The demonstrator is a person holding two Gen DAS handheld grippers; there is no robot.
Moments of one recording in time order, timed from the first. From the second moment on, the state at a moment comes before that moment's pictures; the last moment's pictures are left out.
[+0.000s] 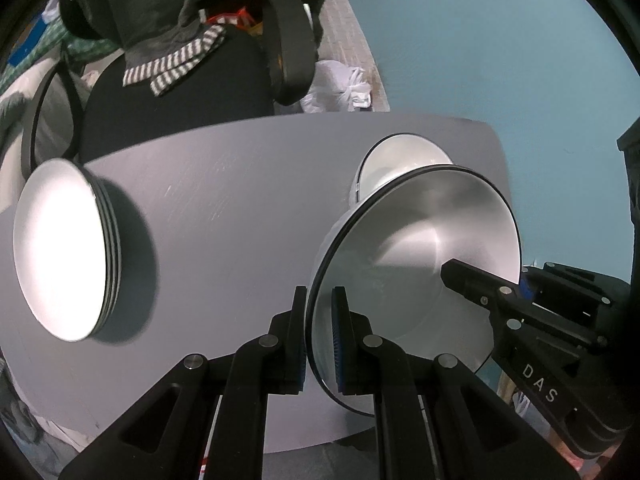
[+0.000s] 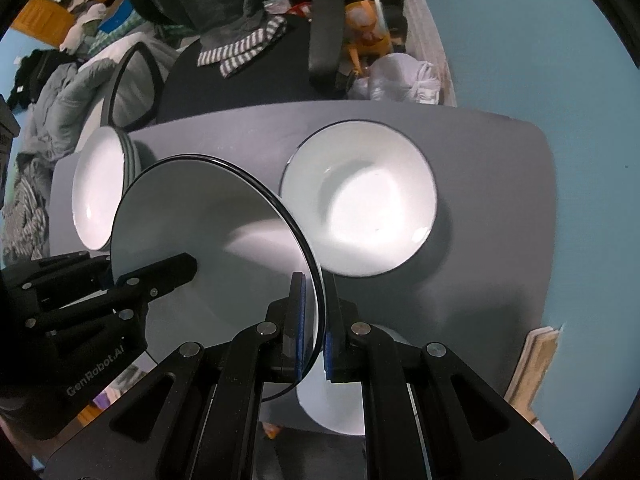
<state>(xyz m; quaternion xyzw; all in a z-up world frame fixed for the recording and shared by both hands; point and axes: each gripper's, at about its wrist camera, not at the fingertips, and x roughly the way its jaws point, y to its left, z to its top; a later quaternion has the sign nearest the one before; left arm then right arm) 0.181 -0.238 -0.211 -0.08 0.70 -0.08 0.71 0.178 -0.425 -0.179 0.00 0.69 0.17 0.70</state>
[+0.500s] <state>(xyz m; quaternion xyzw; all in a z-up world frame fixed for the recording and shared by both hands) 0.225 -0.274 -0.225 -0.07 0.71 -0.09 0.70 0.221 -0.454 -0.187 0.02 0.70 0.15 0.70</state>
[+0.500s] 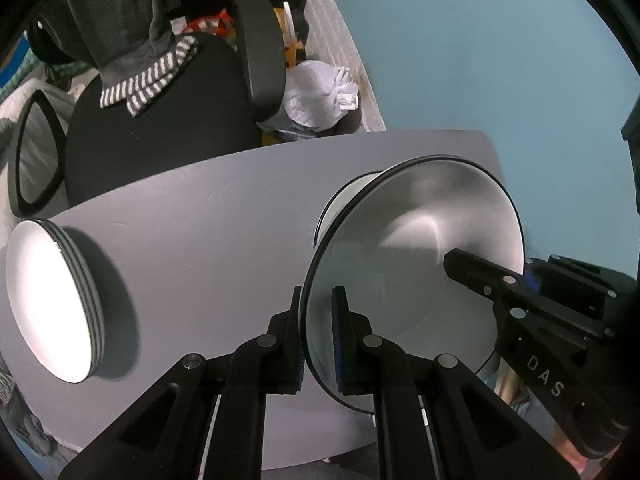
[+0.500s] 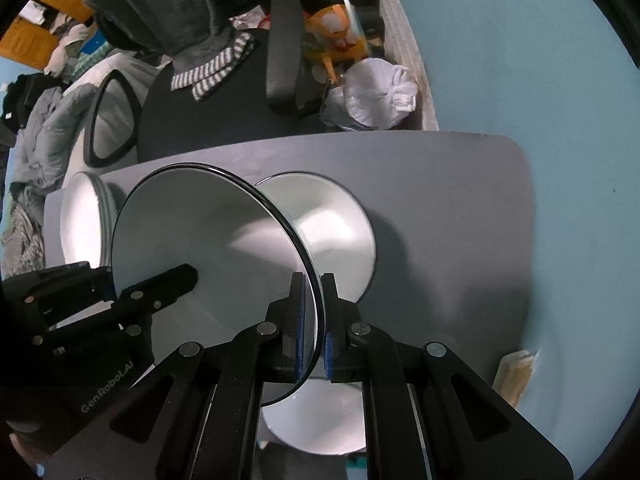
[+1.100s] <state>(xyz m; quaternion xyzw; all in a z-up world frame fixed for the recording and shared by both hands) 0.237 -0.291 -0.252 -0.04 0.73 -0.08 0.68 0.233 -0.466 -0.221 0.03 0.72 0.15 0.67</state>
